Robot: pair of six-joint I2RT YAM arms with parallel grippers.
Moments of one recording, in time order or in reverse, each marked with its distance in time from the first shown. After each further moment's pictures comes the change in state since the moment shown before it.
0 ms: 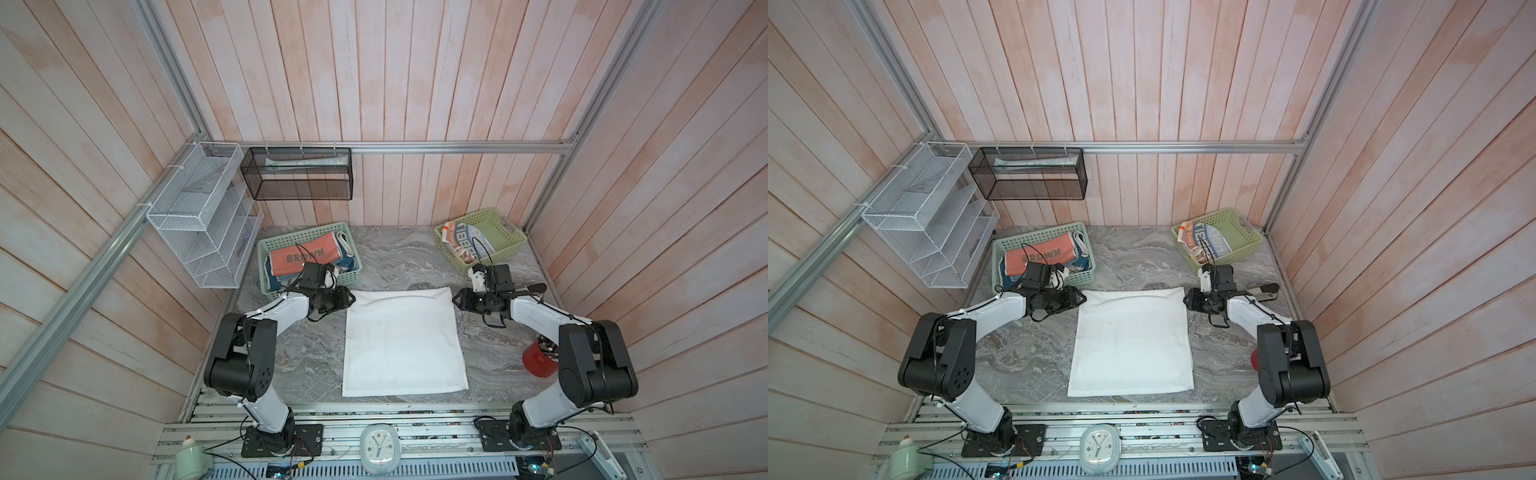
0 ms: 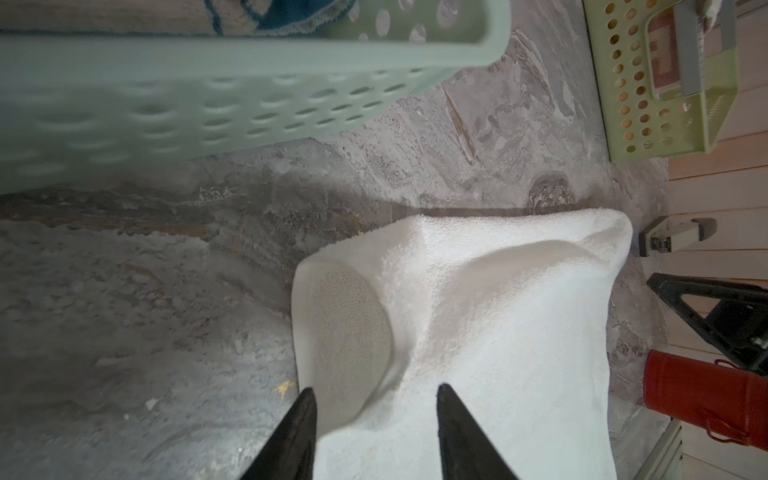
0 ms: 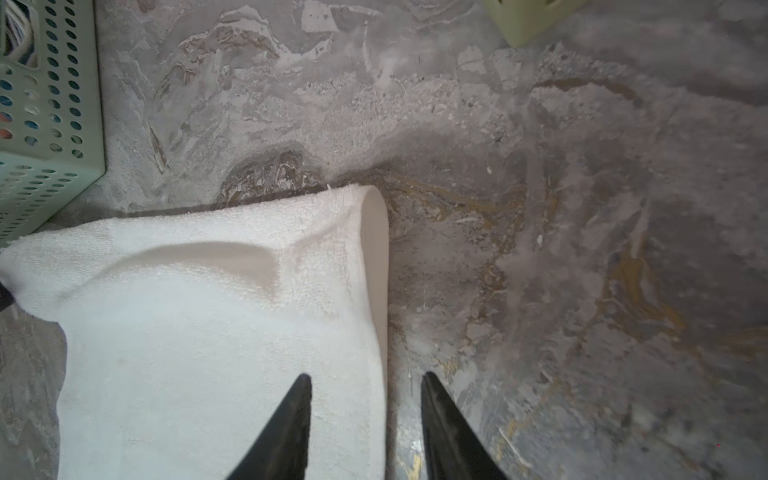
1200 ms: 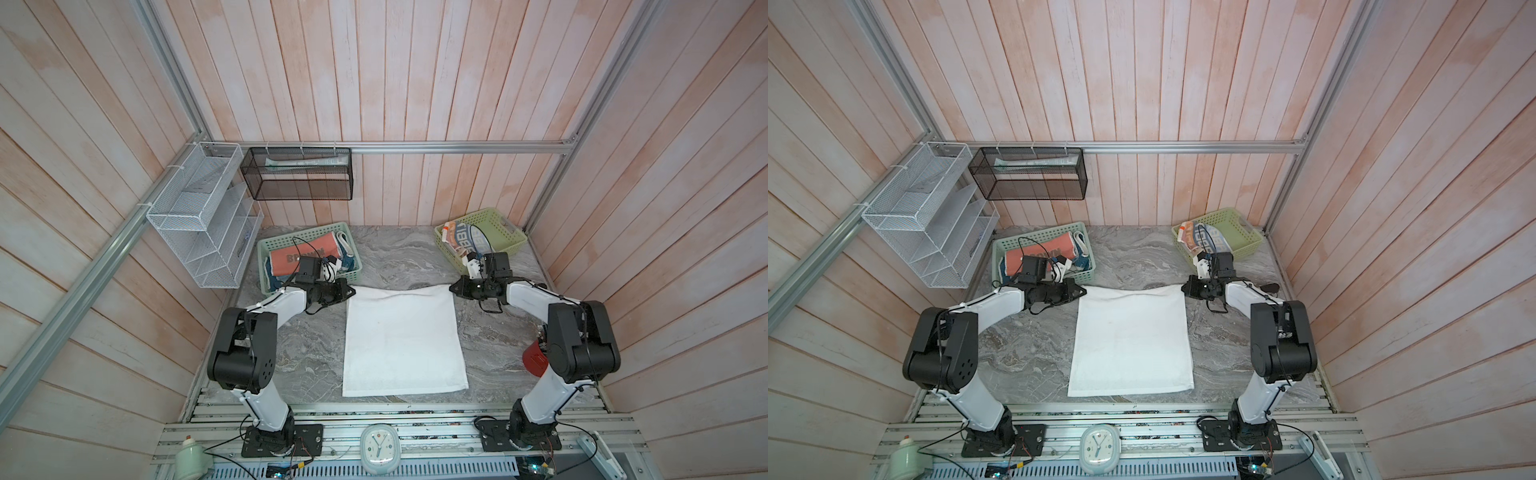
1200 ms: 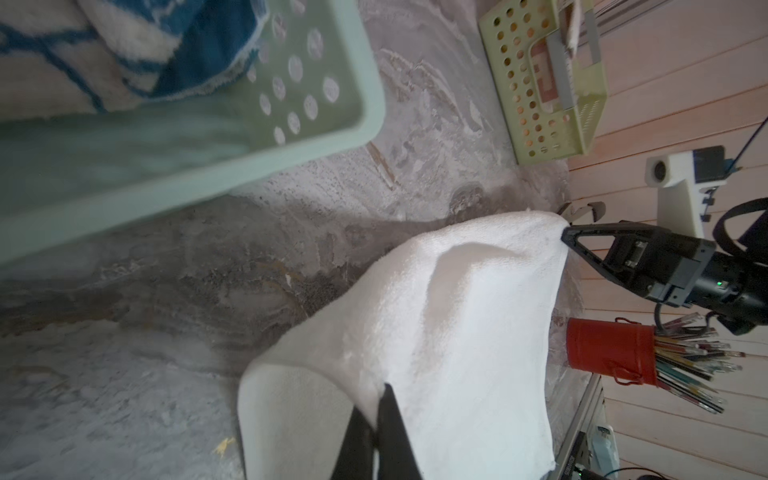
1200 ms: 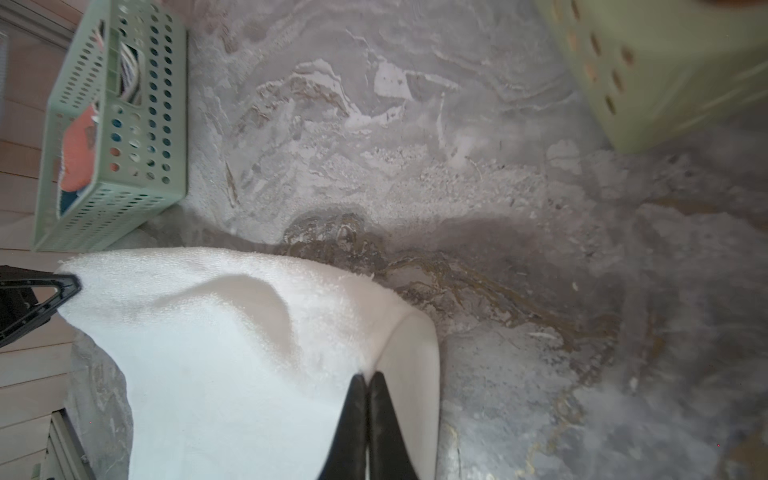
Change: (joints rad) left arm 0.056 -0.019 0.053 0.035 0.204 0.027; right arm -0.046 0.084 0.148 -0.001 -0.193 -0.027
